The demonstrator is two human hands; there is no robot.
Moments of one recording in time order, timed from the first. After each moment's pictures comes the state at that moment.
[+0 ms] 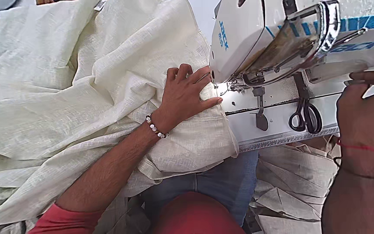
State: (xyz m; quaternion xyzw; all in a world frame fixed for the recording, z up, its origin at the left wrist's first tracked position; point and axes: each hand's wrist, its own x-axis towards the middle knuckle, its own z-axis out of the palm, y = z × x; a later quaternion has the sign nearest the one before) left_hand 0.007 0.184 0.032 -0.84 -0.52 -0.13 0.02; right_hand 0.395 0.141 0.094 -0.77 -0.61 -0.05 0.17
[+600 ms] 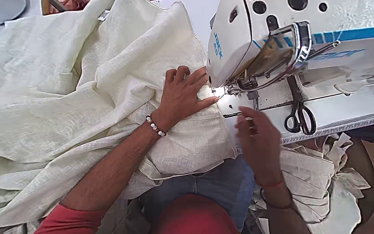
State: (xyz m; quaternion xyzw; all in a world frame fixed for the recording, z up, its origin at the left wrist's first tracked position) left_hand 0.005 0.195 0.029 -0.84 -0.53 -0.13 0.02; right_hand 0.241 0.085 0.059 -0.64 -0.68 0.21 0.31
